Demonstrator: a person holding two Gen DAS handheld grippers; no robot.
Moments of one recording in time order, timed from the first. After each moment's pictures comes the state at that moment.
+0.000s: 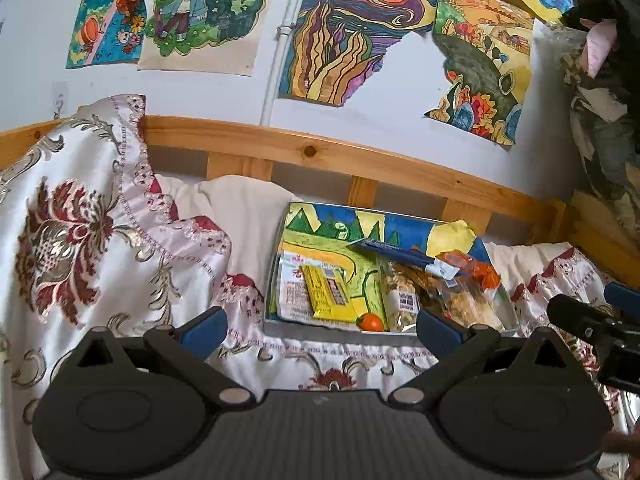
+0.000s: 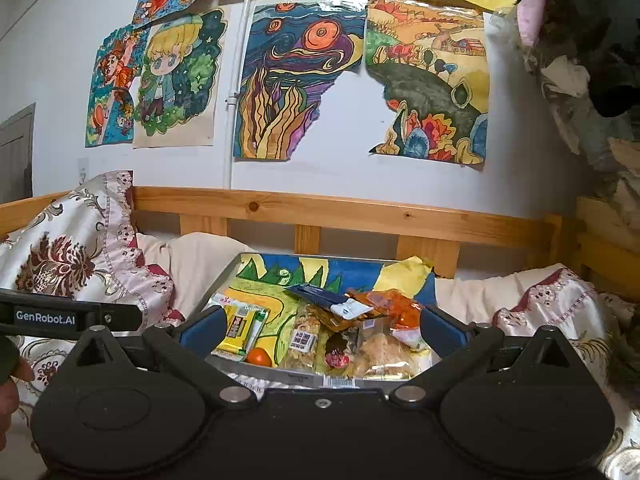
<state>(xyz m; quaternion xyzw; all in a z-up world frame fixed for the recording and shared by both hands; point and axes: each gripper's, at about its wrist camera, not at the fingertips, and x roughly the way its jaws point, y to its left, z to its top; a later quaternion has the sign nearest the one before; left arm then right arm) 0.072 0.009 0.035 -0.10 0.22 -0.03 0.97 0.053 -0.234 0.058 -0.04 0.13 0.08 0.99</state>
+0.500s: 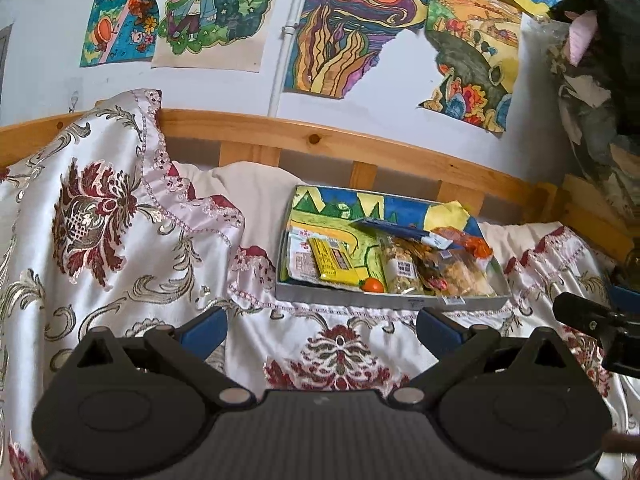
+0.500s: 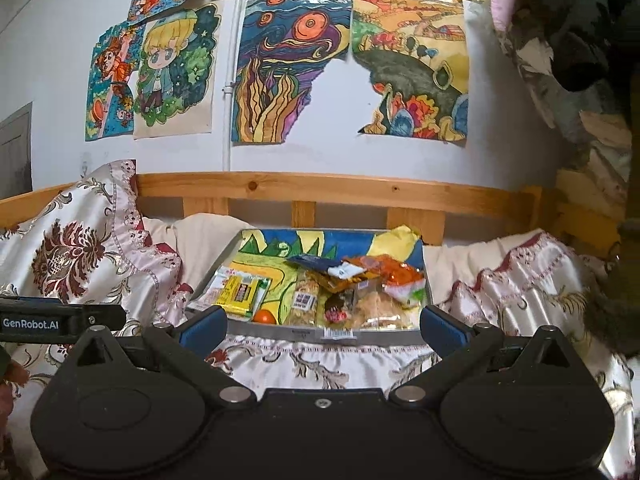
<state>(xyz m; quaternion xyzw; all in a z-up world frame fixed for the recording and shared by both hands) 0.022 0.010 0.022 -0.09 0.22 -0.03 0.97 0.003 -0.241 0.043 -0.03 0.15 0.07 0.99</state>
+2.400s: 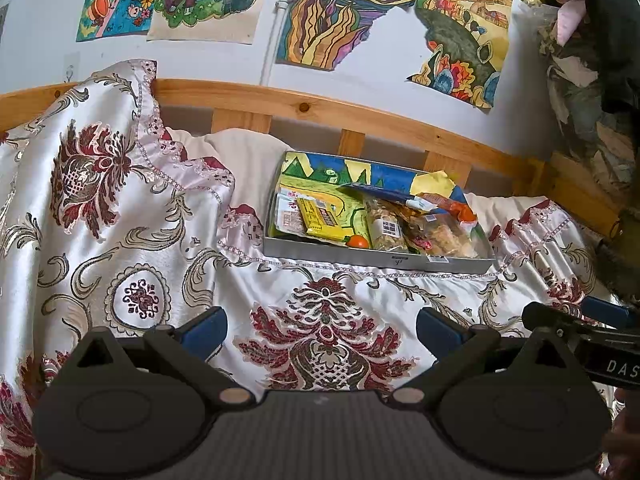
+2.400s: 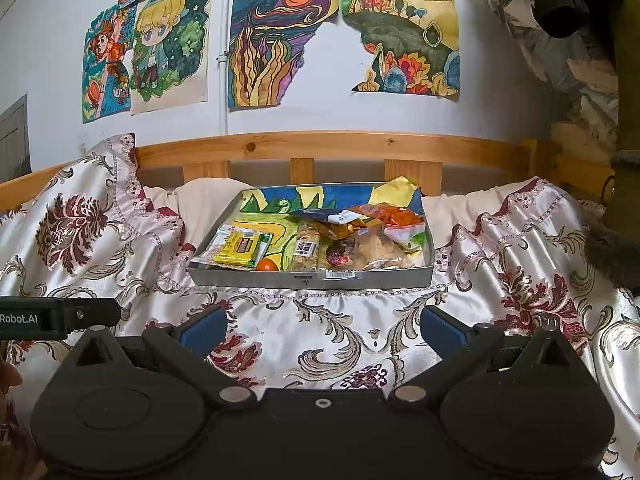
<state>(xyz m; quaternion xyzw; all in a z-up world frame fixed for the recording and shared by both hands) -0.002 0.000 0.003 -0.10 0.25 -0.05 0.96 -0.013 -0.245 0.008 -0.01 0.19 0.07 0.98</state>
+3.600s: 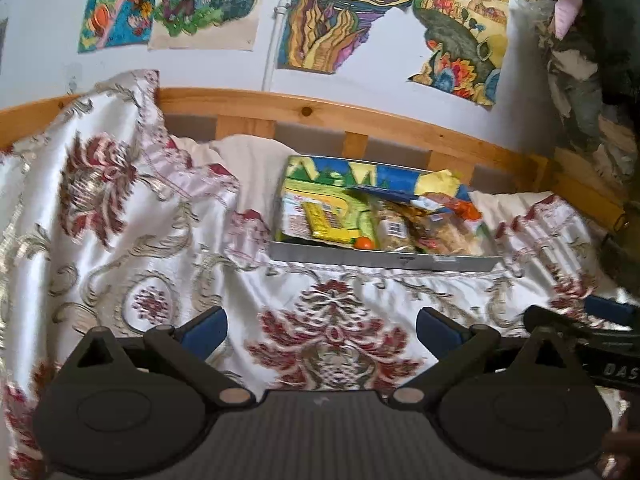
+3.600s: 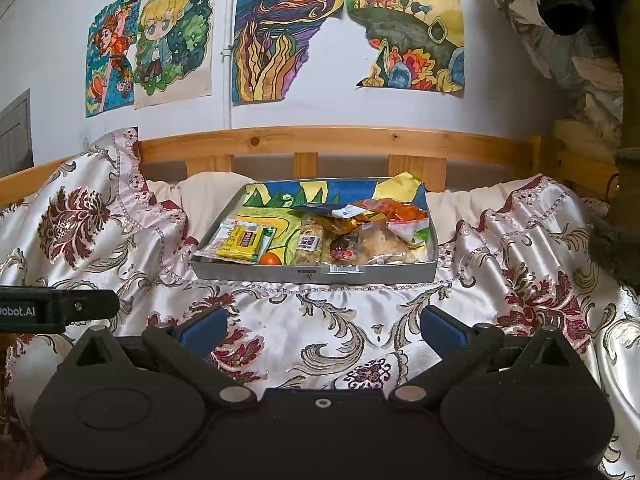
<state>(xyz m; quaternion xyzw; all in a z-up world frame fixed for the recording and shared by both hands) -0.006 -0.006 0.006 -0.07 0.25 -0.02 0.97 -0.017 -0.241 0.001 -0.01 0.19 0.07 0.98</state>
